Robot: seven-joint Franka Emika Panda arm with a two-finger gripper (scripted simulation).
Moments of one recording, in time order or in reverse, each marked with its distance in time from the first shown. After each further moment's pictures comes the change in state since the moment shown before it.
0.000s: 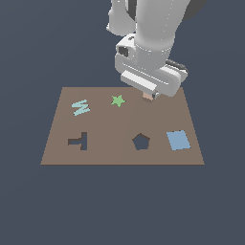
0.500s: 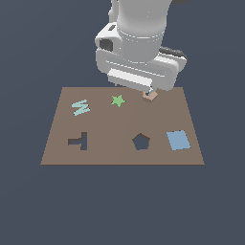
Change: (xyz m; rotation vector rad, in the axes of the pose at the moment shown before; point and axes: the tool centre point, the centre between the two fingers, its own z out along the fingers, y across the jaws) arm 0.048 0.012 -0.043 0.003 0.016 -0.228
